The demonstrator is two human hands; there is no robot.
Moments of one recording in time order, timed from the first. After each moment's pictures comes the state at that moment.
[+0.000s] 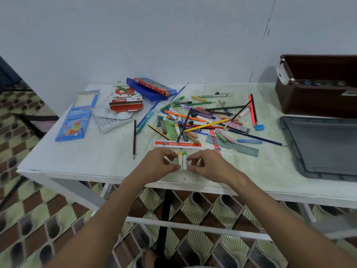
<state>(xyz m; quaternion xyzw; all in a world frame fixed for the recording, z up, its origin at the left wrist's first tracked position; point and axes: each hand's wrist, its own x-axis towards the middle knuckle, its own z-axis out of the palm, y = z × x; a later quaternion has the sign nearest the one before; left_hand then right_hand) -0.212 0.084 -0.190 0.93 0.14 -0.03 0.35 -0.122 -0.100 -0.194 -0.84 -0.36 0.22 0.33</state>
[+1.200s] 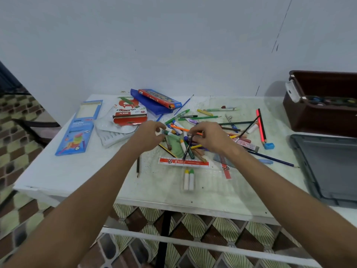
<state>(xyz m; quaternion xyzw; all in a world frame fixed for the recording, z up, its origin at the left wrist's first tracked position) -0.114 0.179 -0.154 0.97 0.16 0.05 0.19 -0.022 -0.034 -0.154 -0.86 -0.38 0.08 0.32</state>
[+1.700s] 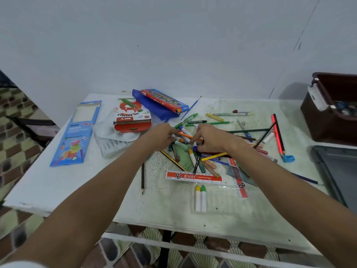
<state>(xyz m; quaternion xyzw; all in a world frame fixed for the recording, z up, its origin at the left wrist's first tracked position) -0.050 0.211 -0.174 0.99 0.05 -0.07 0.13 0.030 0.020 -0.162 -0.86 -0.48 0.16 0.09</state>
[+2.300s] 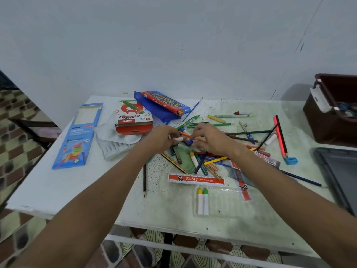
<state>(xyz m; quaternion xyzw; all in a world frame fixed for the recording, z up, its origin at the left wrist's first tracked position) -0.058 0.210 -0.171 0.98 0.07 -0.03 0.20 0.034 0.017 -0.177 -0.83 -0.50 0.10 0.22</state>
